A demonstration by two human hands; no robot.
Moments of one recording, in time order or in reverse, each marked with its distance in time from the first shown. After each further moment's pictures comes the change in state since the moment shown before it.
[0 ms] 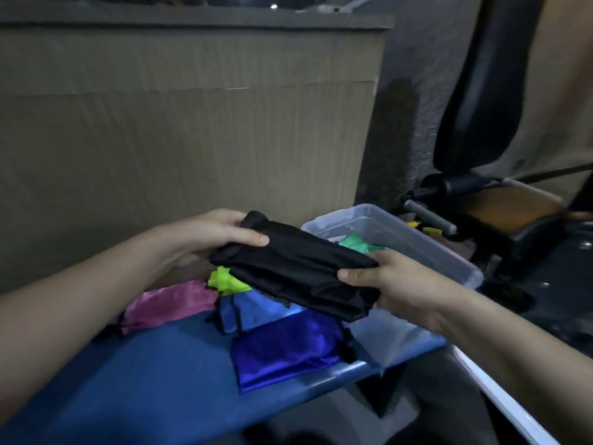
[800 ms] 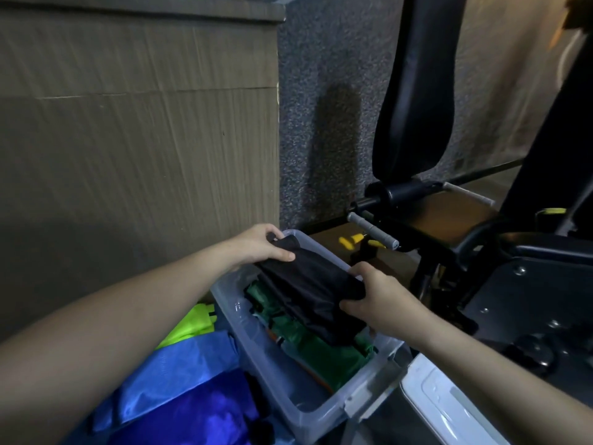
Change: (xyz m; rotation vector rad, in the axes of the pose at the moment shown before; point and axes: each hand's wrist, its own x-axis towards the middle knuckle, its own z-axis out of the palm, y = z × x) left_hand 0.273 0.031 0.116 0.433 0.160 0.052; right_hand 0.050 0.028 -0.165 -0.740 0.341 0.042
